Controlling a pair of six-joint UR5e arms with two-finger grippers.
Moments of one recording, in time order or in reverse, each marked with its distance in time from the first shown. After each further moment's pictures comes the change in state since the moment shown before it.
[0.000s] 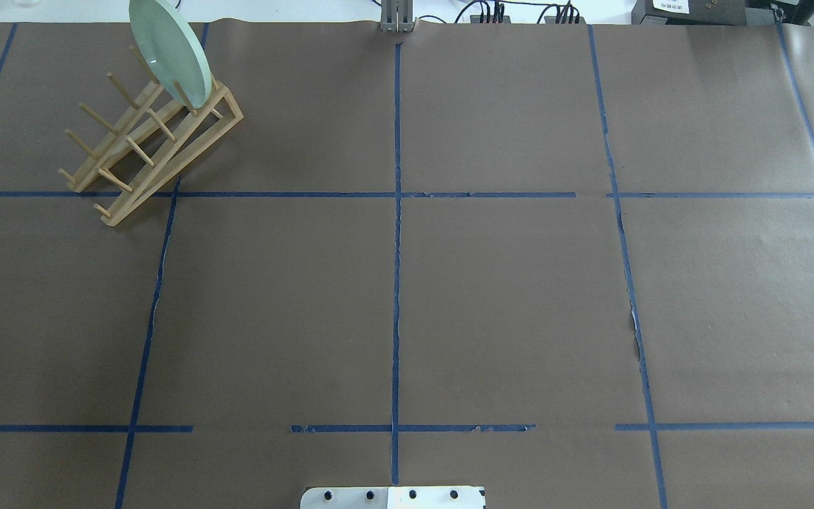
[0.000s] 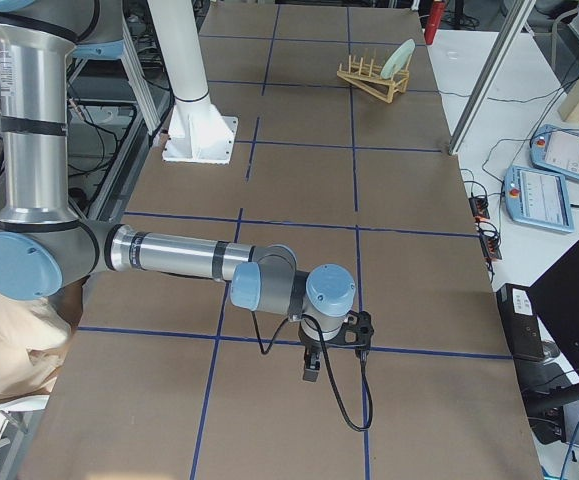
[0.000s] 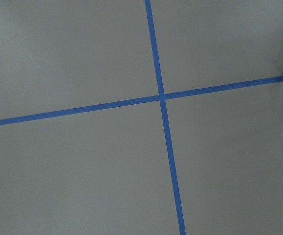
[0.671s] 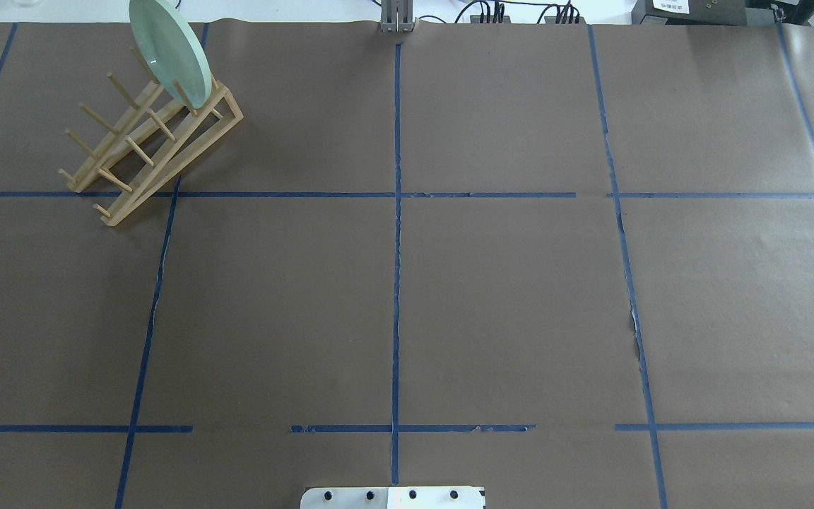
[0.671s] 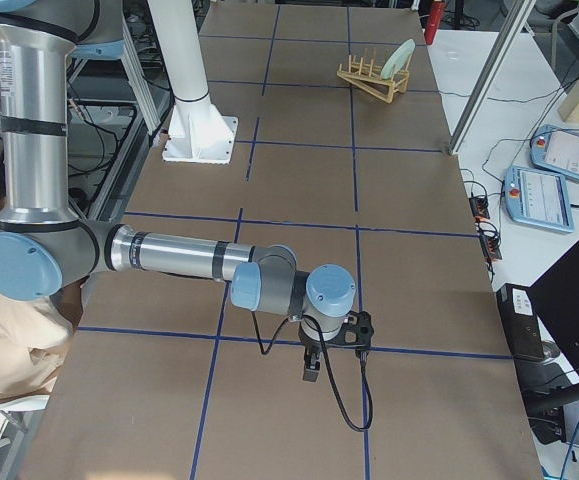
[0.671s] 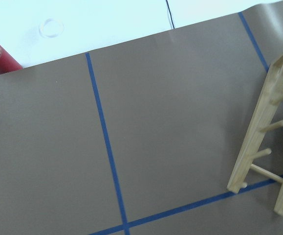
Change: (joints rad) left arm 0.027 -0.233 0.176 -0.359 -0.142 -0.411; right arm 0.000 0.000 0.000 0.000 0.000 0.000
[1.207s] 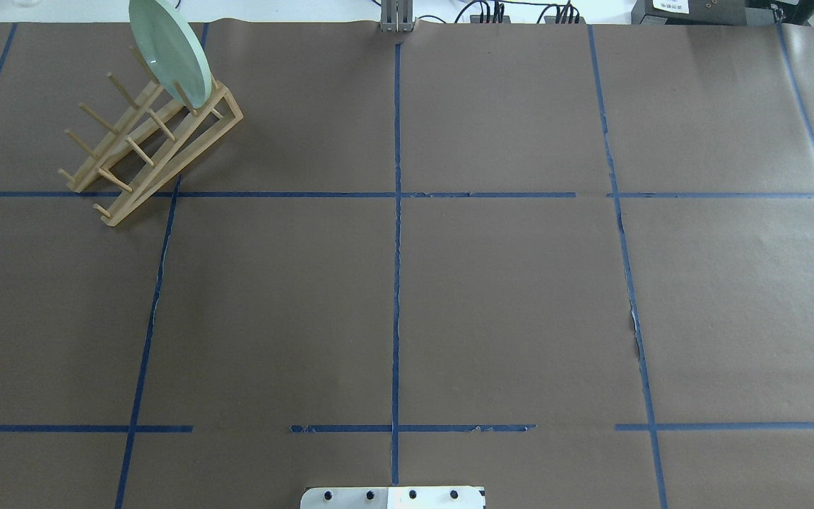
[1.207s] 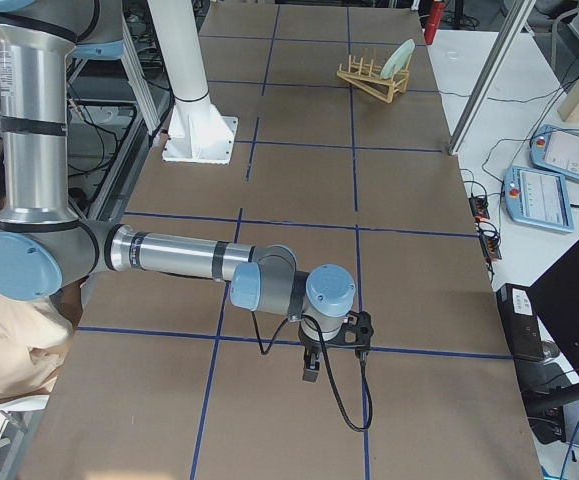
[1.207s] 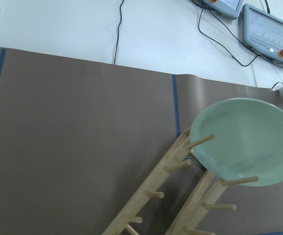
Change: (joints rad) left arm 0.228 -0.092 0.099 -0.511 0.075 -0.883; right arm 0.000 0.000 0.000 0.000 0.000 0.000
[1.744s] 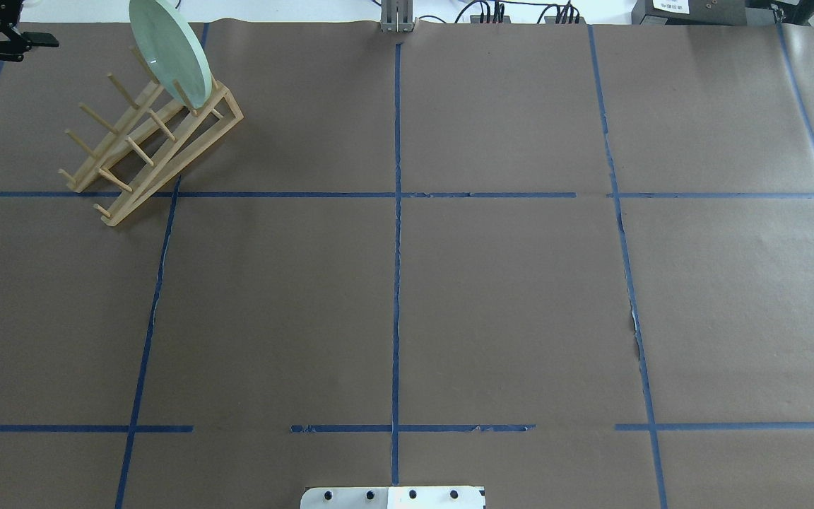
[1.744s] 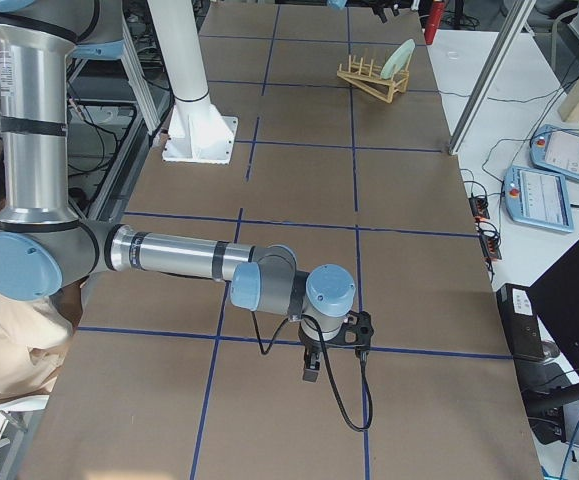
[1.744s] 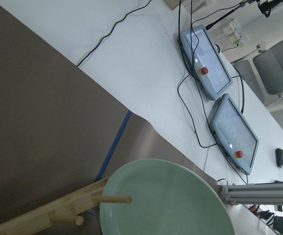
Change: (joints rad) left arm 0.155 -0.120 0.219 -0.407 0.302 -0.713; right arm 0.000 0.000 0.000 0.000 0.000 0.000
